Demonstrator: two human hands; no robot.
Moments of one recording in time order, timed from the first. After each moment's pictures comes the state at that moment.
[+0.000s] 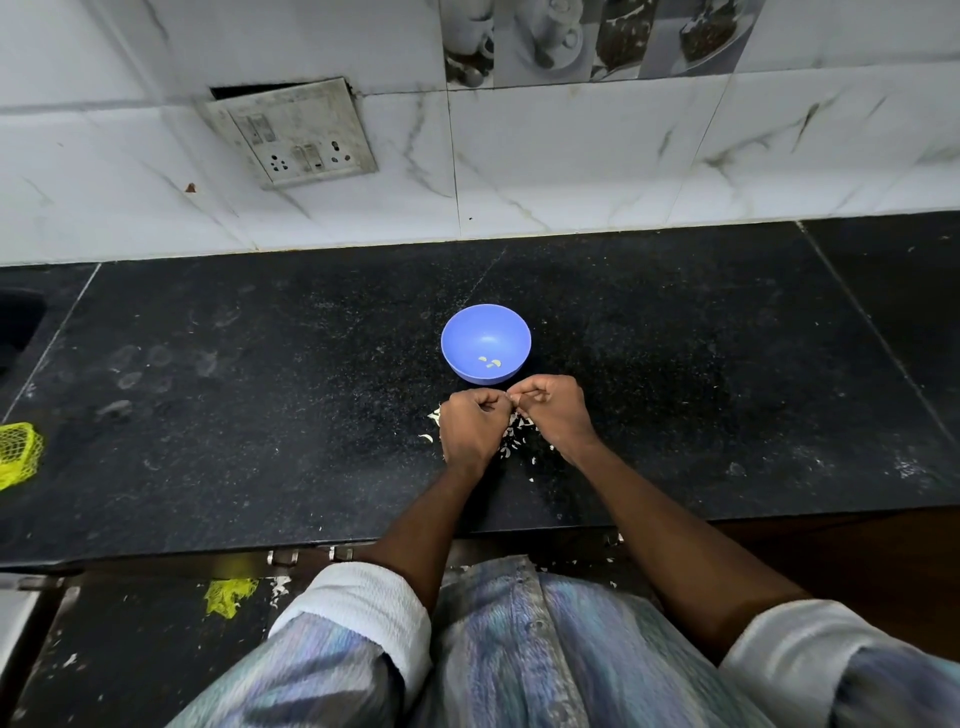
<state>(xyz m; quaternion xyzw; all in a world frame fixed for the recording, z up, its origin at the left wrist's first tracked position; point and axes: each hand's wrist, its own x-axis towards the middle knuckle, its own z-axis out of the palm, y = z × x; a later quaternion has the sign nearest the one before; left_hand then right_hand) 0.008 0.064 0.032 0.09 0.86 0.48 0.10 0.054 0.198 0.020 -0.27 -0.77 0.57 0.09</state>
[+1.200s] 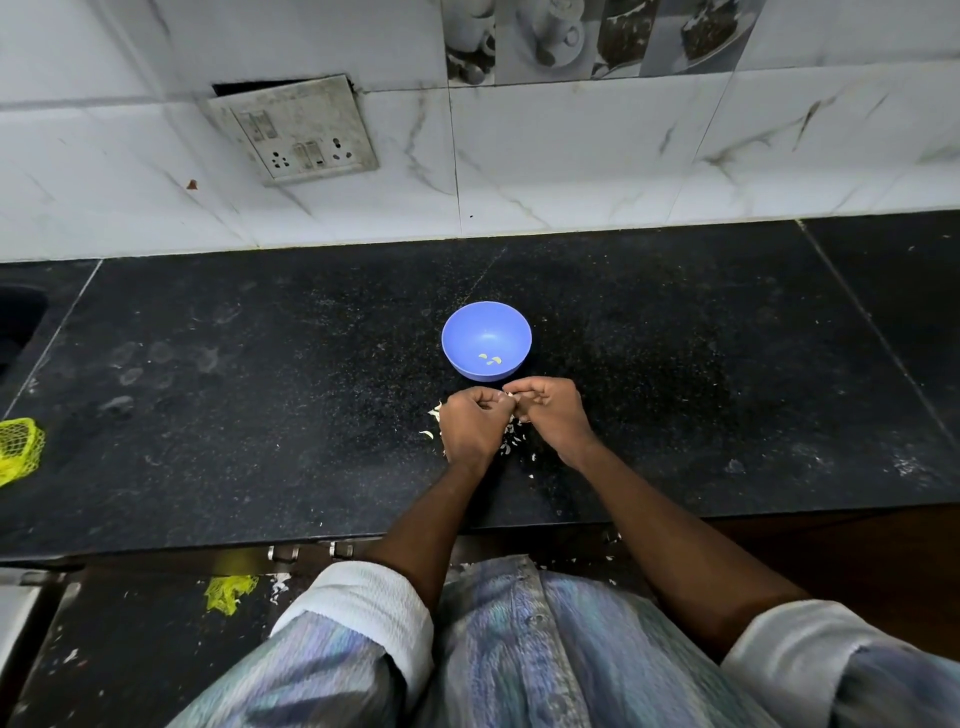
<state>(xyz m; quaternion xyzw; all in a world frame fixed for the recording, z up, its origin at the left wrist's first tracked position) 0.014 0.066 0.036 0.03 0.85 0.51 0.12 0.060 0.190 0.023 -0.27 -0.74 0.61 0.08</state>
